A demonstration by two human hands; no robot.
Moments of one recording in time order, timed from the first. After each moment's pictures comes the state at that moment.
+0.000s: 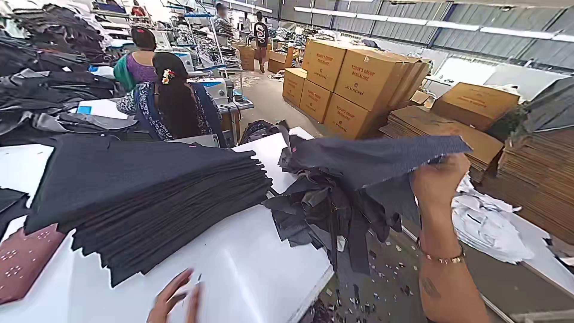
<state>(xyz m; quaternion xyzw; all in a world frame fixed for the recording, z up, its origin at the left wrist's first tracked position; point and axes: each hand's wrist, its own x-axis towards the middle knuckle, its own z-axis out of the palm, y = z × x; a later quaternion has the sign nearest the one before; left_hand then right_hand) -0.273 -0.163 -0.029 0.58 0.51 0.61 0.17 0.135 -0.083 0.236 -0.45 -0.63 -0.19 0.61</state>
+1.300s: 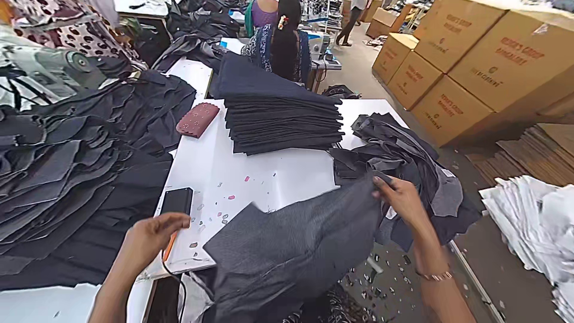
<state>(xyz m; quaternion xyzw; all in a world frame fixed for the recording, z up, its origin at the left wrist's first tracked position) -0.436 -0.350 -0.004 0.45 0.77 0.38 0.25 0.068 -0.105 0.077 -0.59 -0.69 0.31 0.28</state>
